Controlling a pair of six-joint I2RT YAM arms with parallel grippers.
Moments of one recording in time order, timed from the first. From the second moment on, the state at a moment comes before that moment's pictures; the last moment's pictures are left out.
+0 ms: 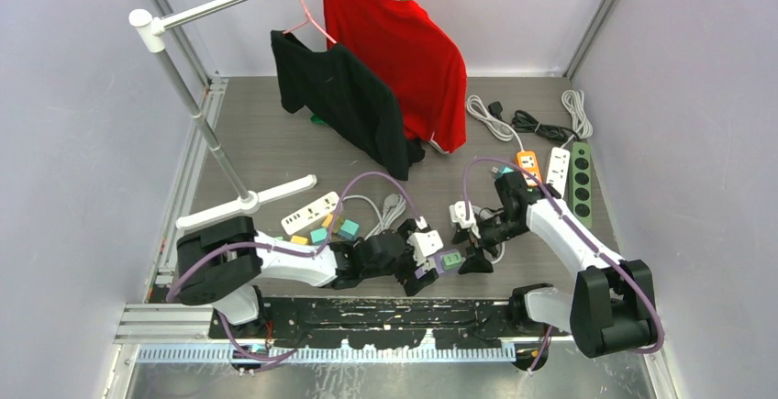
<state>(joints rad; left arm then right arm) -1.27 1.59 0.66 0.43 -0.04 -0.02 0.17 1.18 0.67 -1.05 -0.94 -1.42</state>
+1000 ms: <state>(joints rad) -1.28 1.71 0.69 0.45 -0.05 -0.03 0.25 1.18 0.66 -1.04 -0.89 -1.47</state>
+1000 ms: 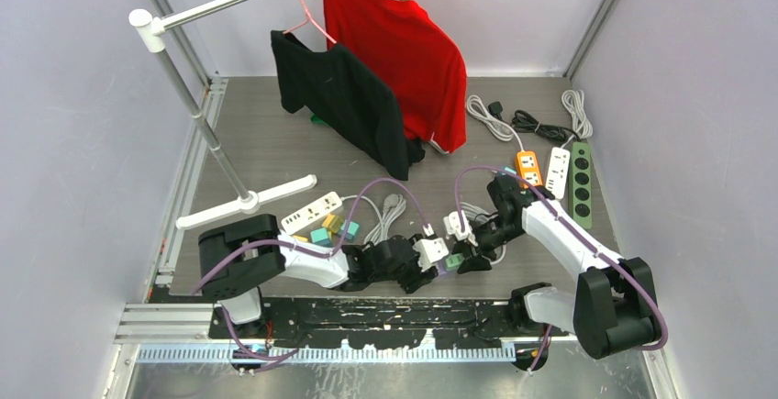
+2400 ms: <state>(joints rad) -1.28 1.75 0.77 0.38 -0.01 -0.14 0.20 1.17 0.68 -1.05 -0.93 -1.39</state>
